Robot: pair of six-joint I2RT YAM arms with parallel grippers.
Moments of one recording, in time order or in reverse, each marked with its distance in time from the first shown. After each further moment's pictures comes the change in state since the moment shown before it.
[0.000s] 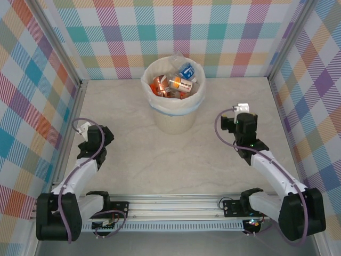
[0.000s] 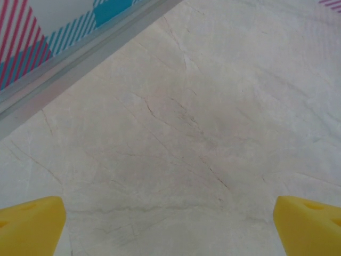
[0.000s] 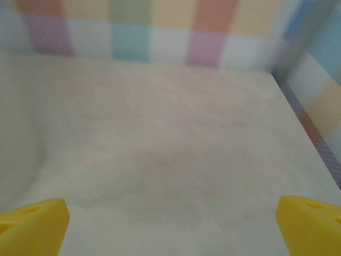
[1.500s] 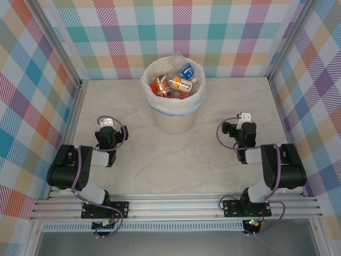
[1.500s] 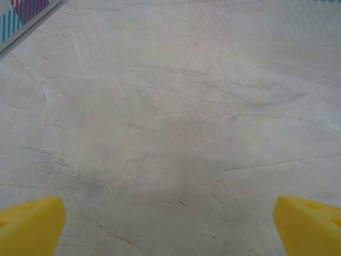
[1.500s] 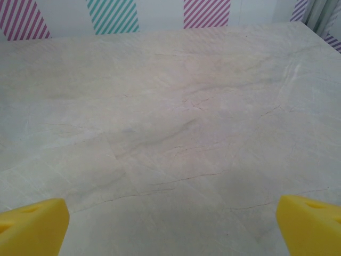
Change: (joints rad) left arm -0.080 0.496 -0.092 0.821 0.178 0.356; right arm -0.202 0.487 -0.196 0.787 -0.291 0.042
